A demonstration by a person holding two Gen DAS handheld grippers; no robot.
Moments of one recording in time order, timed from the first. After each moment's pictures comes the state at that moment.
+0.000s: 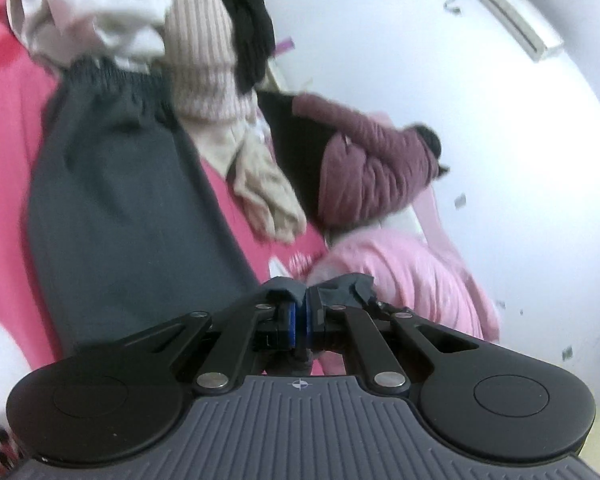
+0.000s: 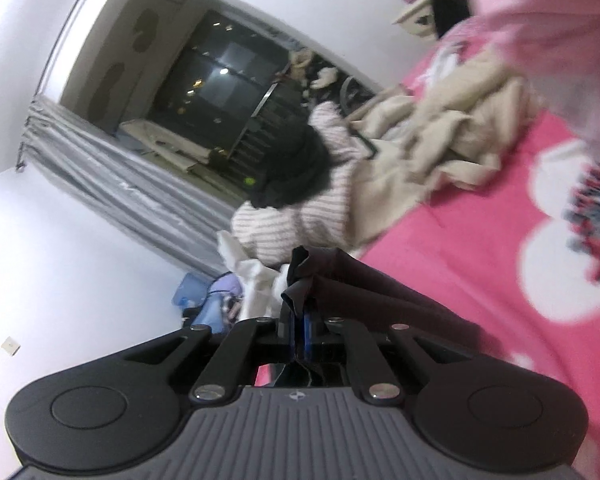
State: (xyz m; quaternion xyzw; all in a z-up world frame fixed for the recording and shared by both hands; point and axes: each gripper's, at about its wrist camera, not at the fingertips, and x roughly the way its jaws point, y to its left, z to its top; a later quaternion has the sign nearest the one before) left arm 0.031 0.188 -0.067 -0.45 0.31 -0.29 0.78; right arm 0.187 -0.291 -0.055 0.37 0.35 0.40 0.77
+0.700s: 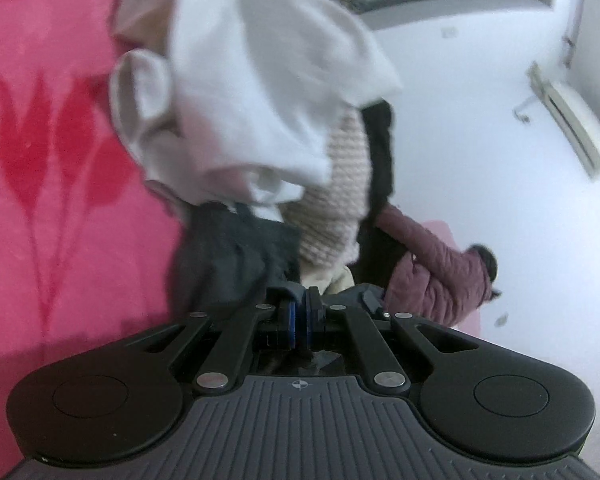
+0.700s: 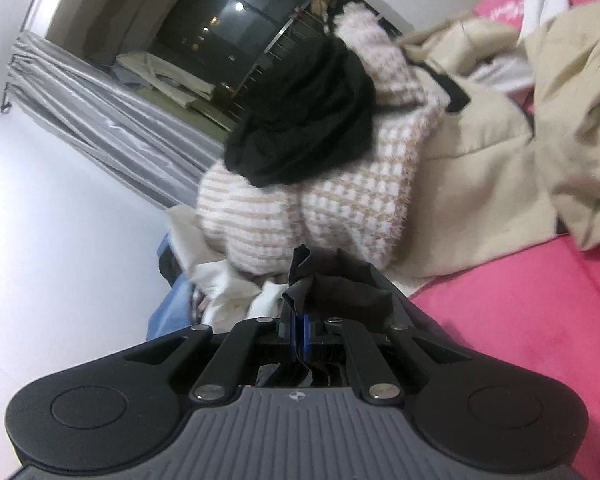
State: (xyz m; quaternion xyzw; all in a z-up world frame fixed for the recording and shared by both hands) left arm 0.130 0.305 -0.136 -0.56 0.28 -0.18 0.76; right arm 0.354 -0.091 -0.101 0.30 0.41 0.44 0.74
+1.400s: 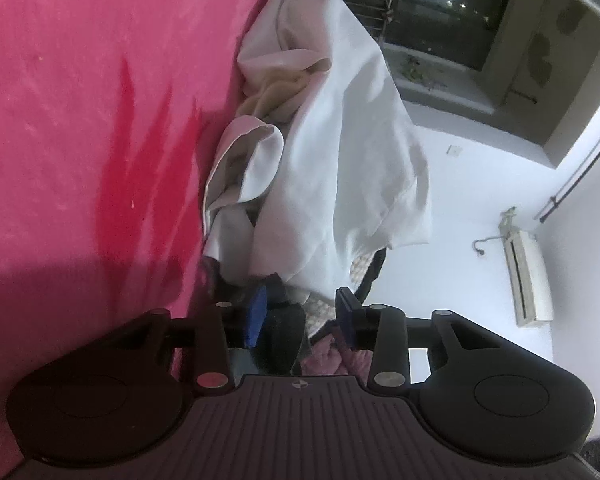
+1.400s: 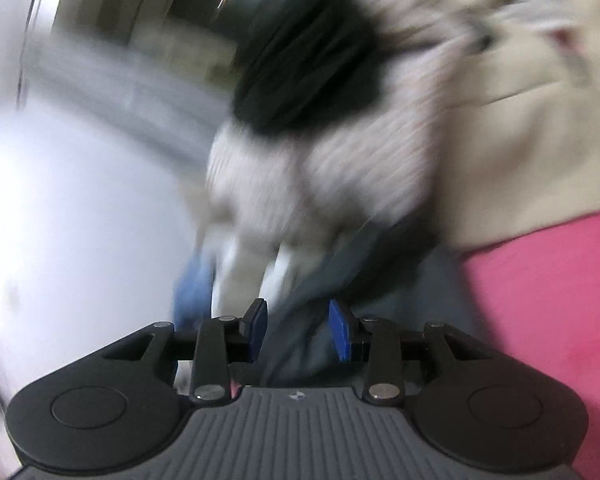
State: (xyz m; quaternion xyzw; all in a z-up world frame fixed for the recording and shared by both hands) left arm 0.134 0.364 -0.207 -0.73 0.20 -0.16 0.64; right arm 0.354 -0.051 -0.120 0.24 0.46 0.53 0.68
